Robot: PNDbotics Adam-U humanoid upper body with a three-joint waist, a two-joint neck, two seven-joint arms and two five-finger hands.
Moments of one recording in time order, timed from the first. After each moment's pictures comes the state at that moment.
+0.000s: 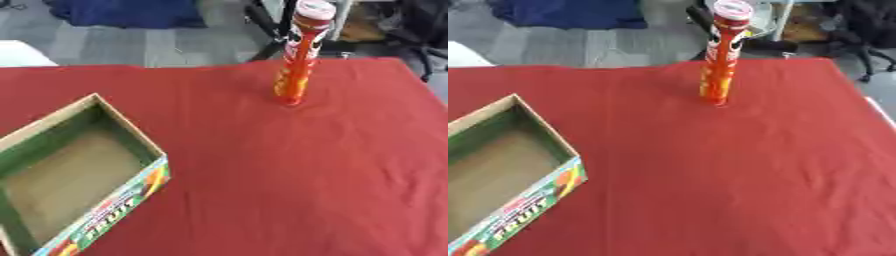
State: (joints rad) left arm -0.13 0.33 0.07 -1.98 0.22 -0.18 -0.30; right arm -0.36 -0.84 -0.36 -1.98 0.00 0.12 -0.28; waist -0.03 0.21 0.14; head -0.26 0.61
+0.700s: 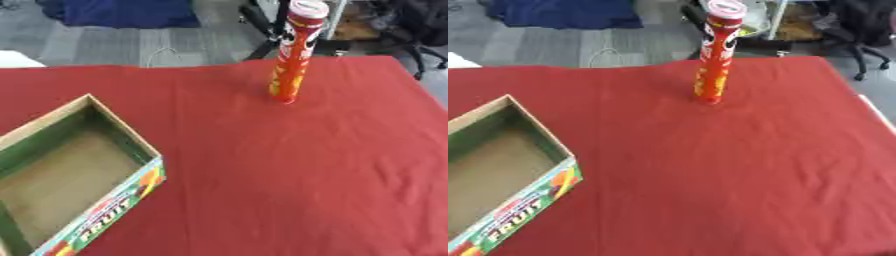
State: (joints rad) left arm -0.13 0.33 0.07 -1.98 0.22 -0.18 -0.31; right arm -0.58 -0.83 -0.25 -1.95 0.10 0.21 -0.01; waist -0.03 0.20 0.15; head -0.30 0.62
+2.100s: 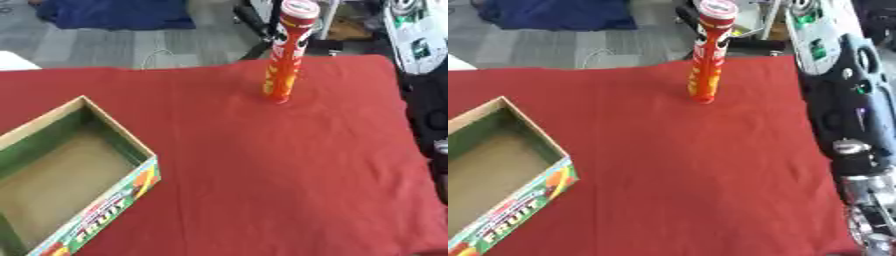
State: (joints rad) left arm -0.14 0.33 0.05 -1.98 0.24 -0.16 -0.34; right arm -0.85 -0.64 -0.15 -1.48 0.84 0.13 0.42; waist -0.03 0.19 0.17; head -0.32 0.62
